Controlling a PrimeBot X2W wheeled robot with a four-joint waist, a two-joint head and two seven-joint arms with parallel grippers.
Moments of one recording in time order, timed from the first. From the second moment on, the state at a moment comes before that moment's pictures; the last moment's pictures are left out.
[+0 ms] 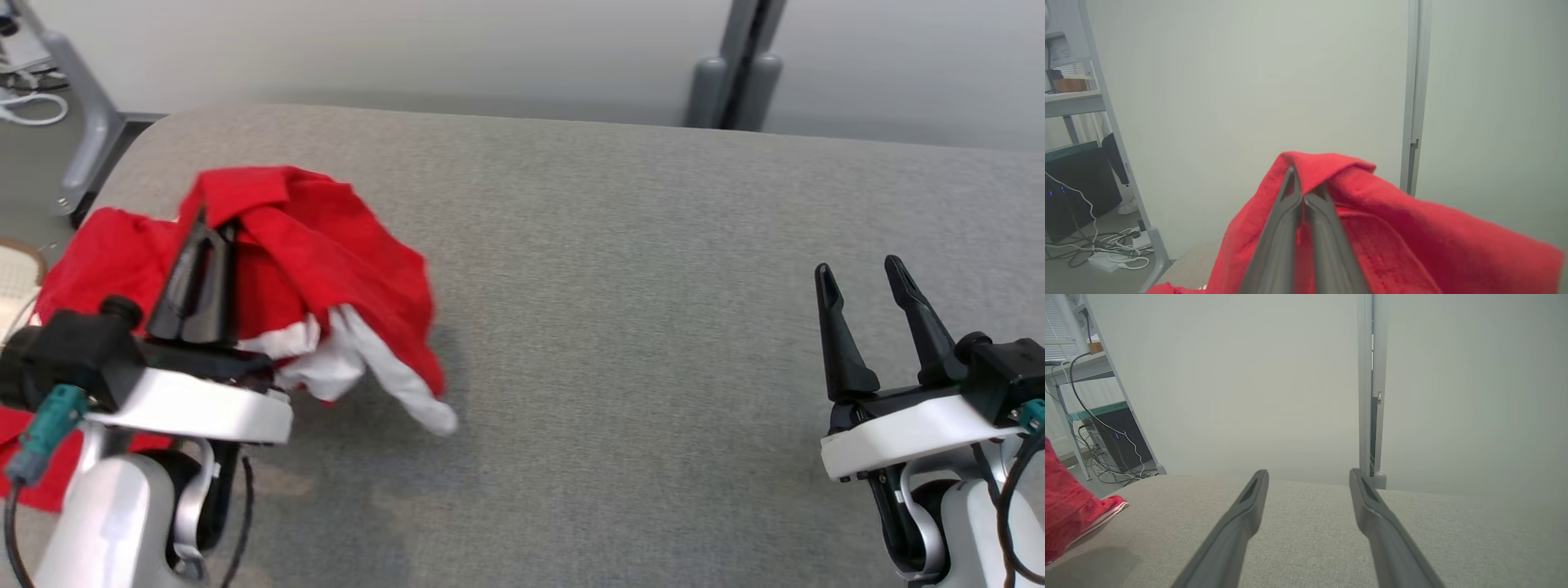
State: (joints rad) left arm -0.26 0.28 -0.14 -0.09 -0.33 0.07 -0.09; right arm -0.20 -0.05 0.02 0.06 0.18 0.13 -0.10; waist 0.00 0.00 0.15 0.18
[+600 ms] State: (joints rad) left arm -0.37 0.18 -0.38 -0.06 -0.31 -0.01 0.03; right arm -0.23 -0.05 0.01 0.04 0.19 0.13 -0.12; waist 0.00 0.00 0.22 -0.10
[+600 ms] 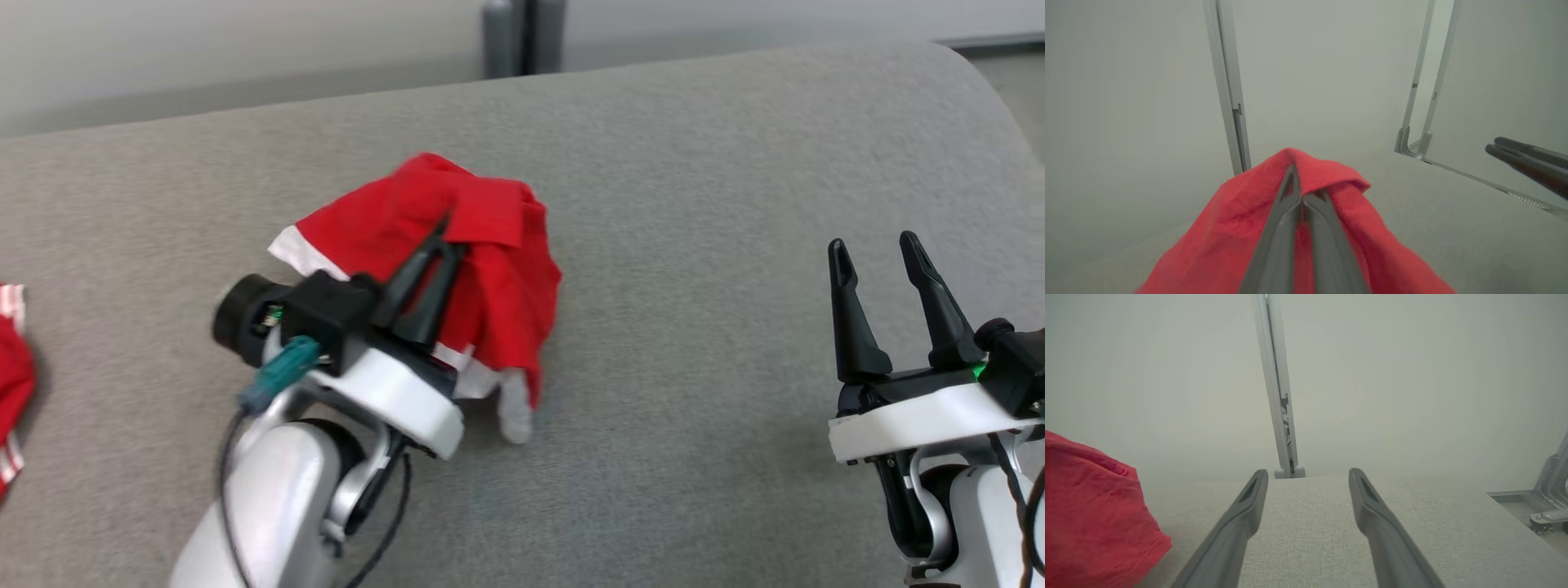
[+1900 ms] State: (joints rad) left arm -0.26 0.24 -0.24 0.12 -0.46 0.09 -0.15; right arm -0.19 -0.05 -0.02 0.10 0.20 0.13 -0.13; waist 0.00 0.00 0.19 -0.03
